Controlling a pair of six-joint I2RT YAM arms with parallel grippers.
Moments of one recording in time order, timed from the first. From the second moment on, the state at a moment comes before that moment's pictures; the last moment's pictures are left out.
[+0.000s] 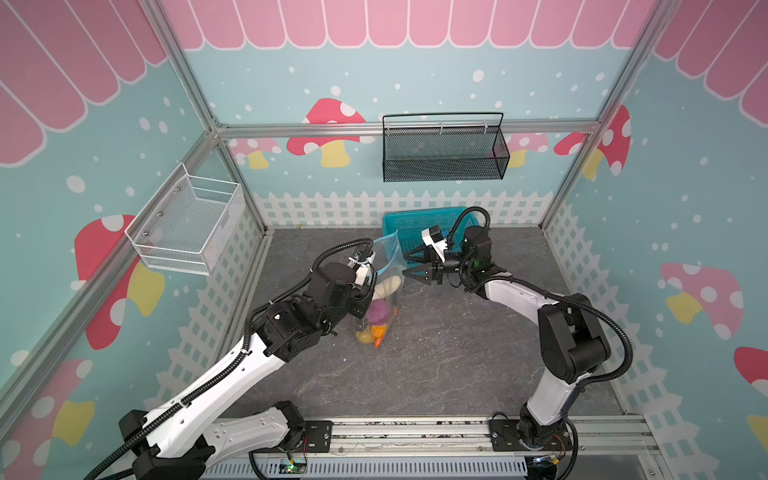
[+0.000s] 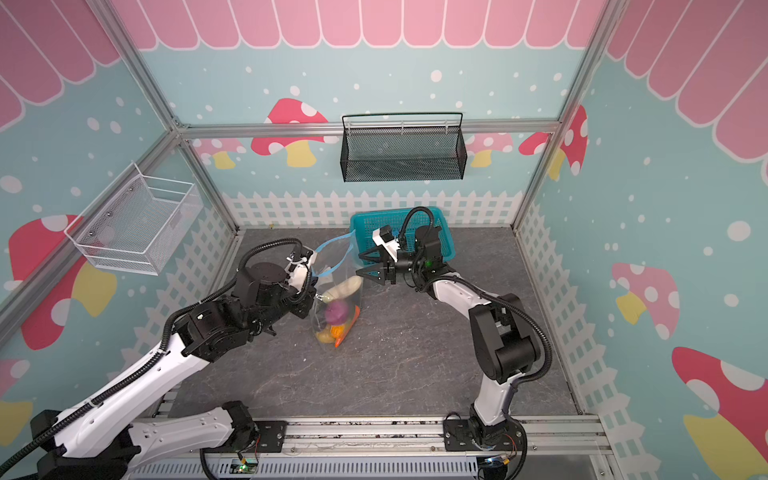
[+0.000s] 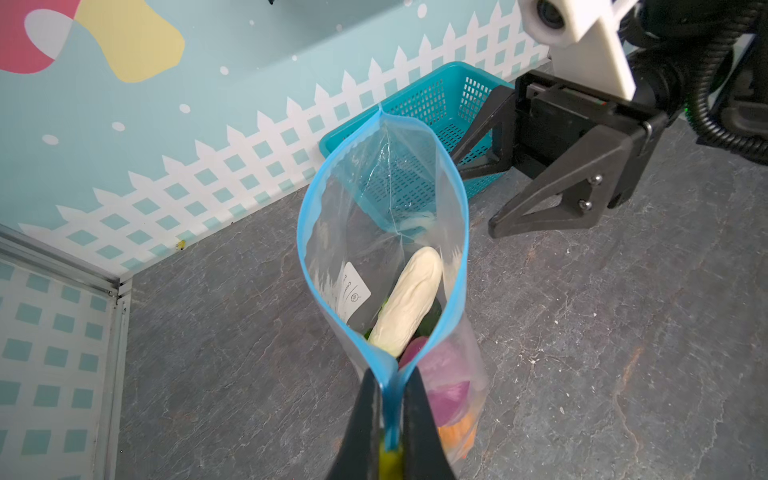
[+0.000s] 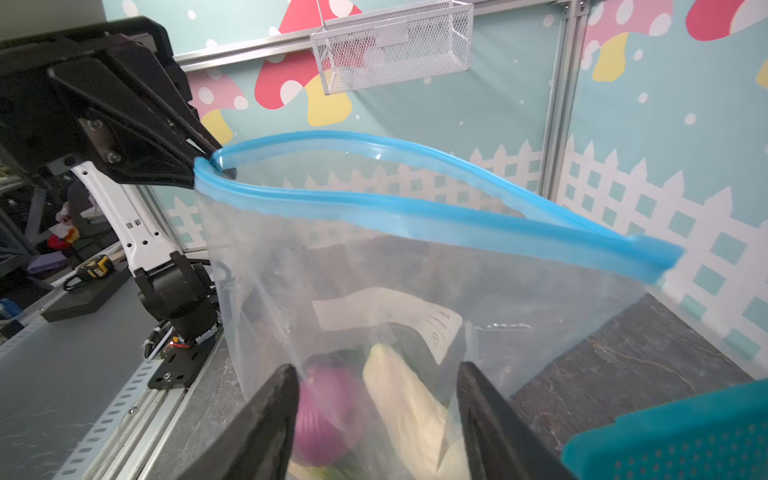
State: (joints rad) left arm -0.77 1.06 1.22 -0.69 -0.35 -0.02; right arm 0.39 1.78 1.19 0.50 -1.19 0.03
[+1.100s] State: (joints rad) left arm -0.63 0.94 1.08 -0.60 -0.08 -0.01; right arm 0.35 1.67 1.05 0.60 -1.29 0.05
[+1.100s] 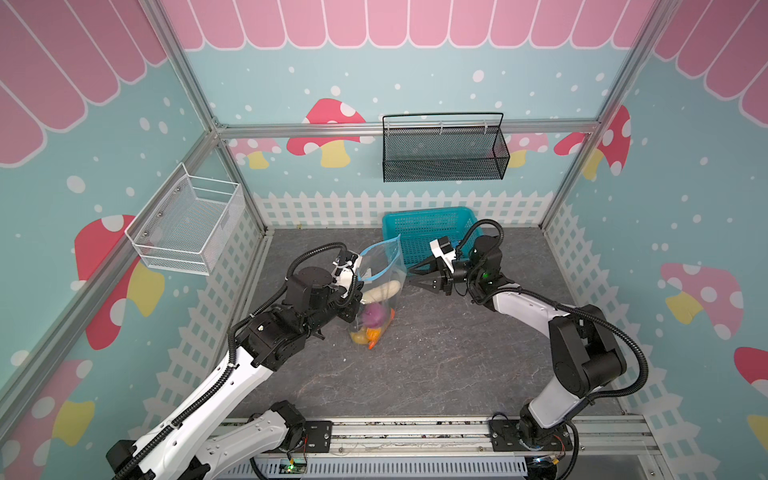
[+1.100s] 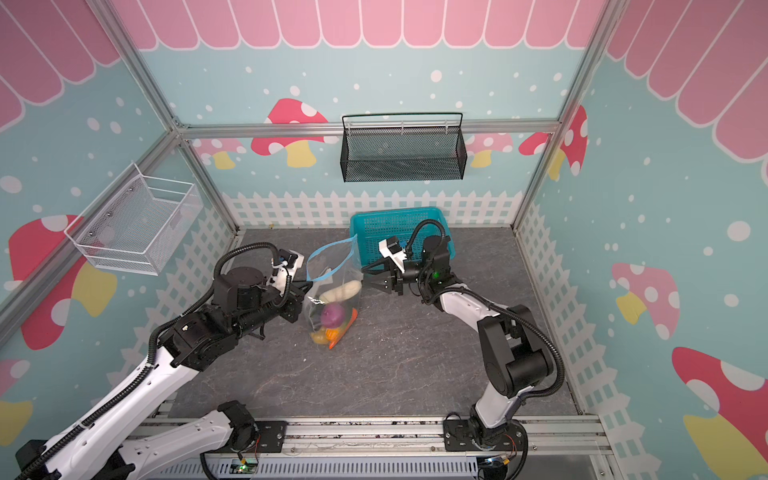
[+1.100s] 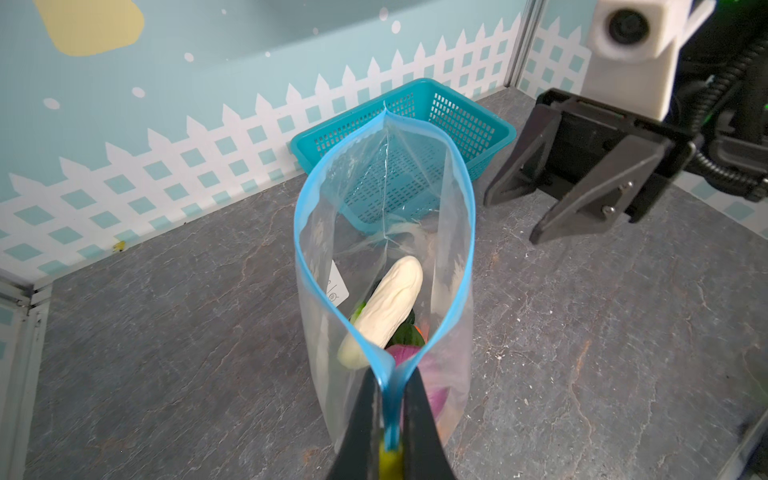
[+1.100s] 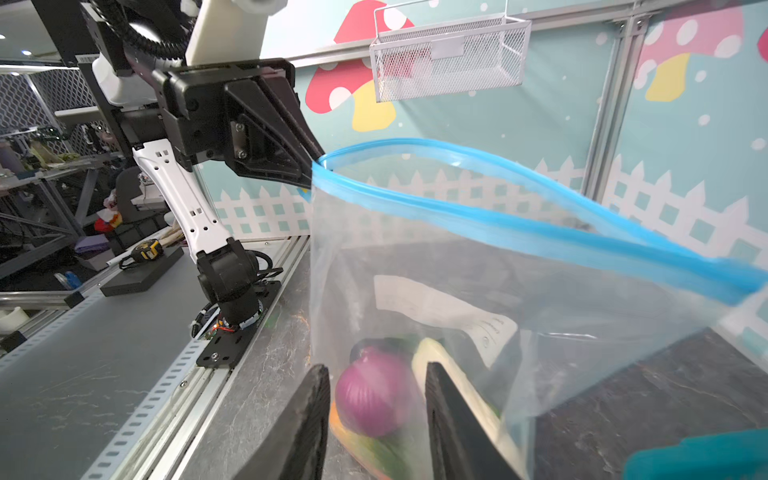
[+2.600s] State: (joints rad) left arm -0.57 0.94 1.06 -0.58 0.12 0.05; right arm 0.32 2.13 1.53 0.97 -1.41 0.41
